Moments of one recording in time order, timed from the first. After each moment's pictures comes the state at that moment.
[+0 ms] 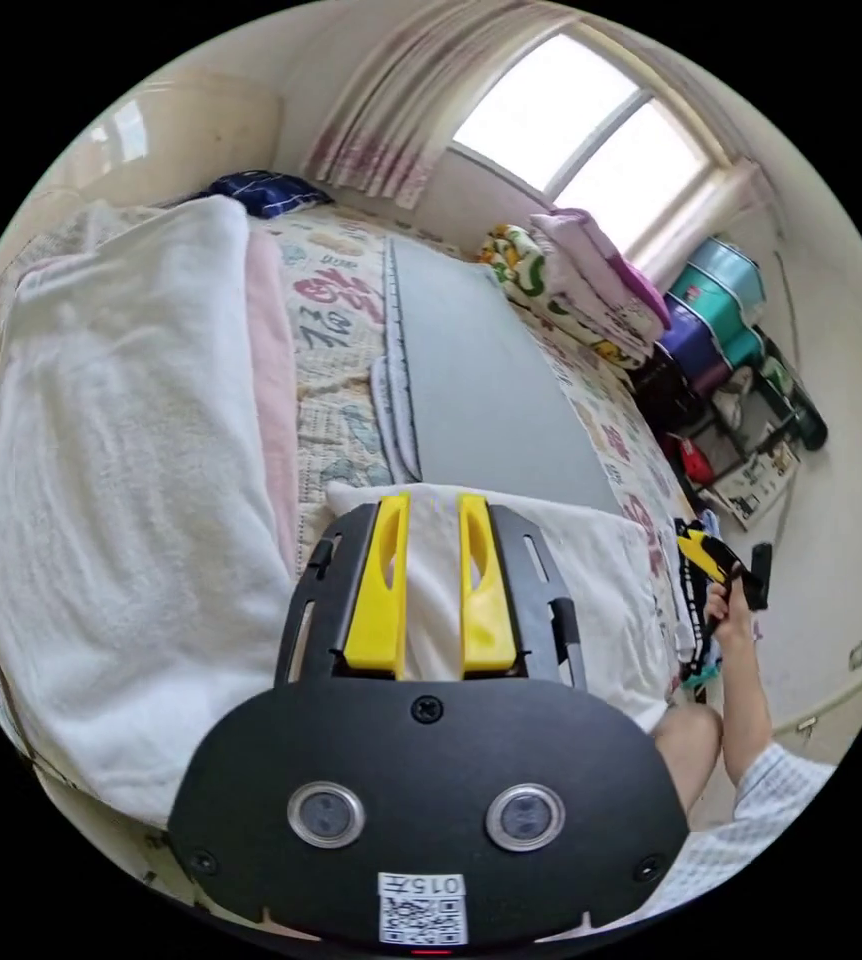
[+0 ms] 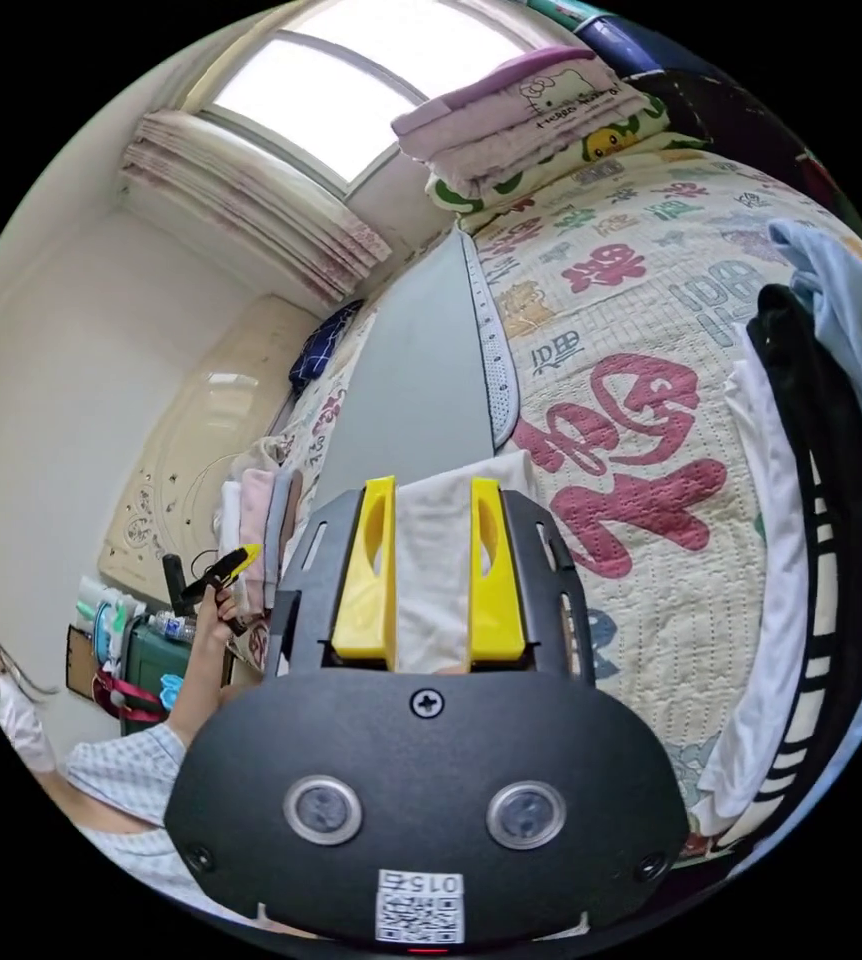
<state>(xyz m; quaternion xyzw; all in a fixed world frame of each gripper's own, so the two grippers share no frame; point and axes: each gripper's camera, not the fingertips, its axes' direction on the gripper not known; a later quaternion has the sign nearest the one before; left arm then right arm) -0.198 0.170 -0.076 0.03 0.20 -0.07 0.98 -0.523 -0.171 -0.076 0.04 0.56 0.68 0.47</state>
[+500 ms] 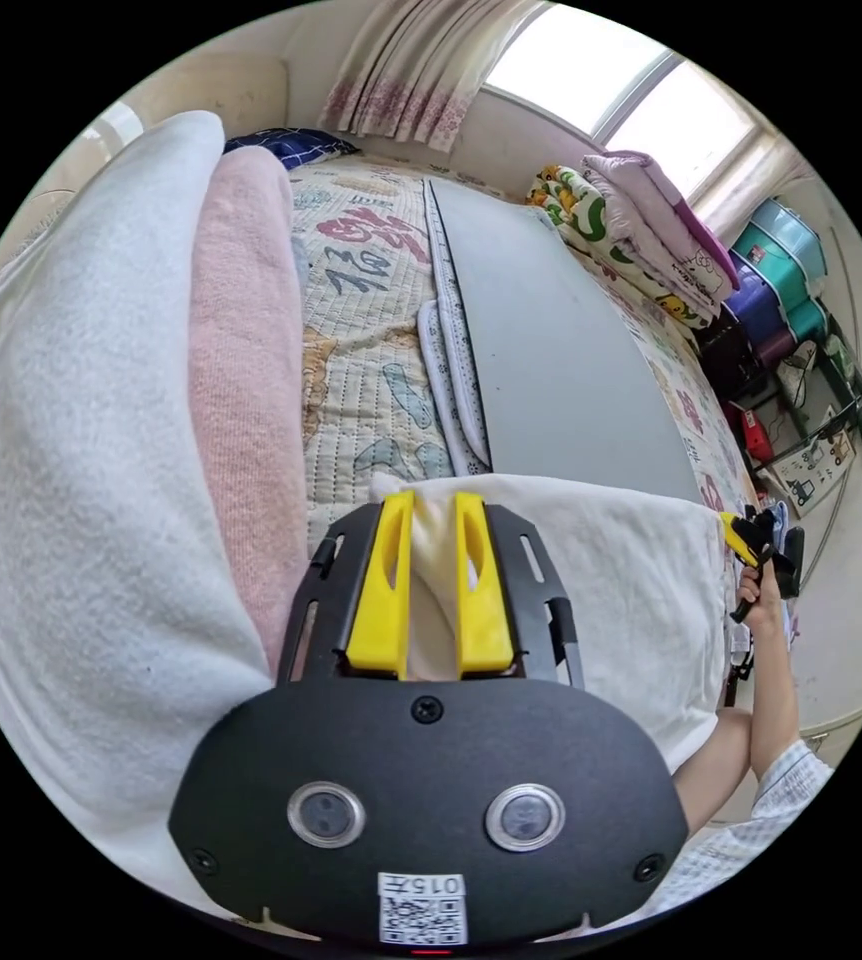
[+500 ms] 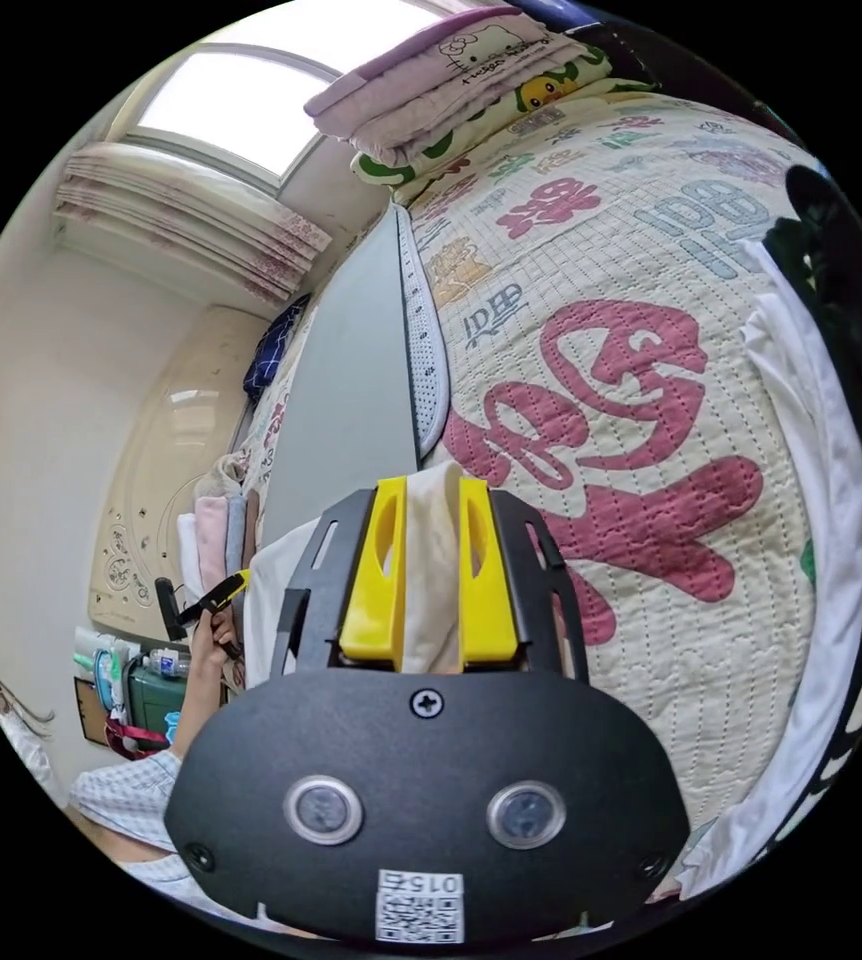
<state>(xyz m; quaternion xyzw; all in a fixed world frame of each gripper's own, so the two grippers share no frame) -0.214 0.151 0.004 -0.04 0.15 -0.04 0.99 -0.466 -0.047 -0.129 0.05 0.54 0.73 0.42</state>
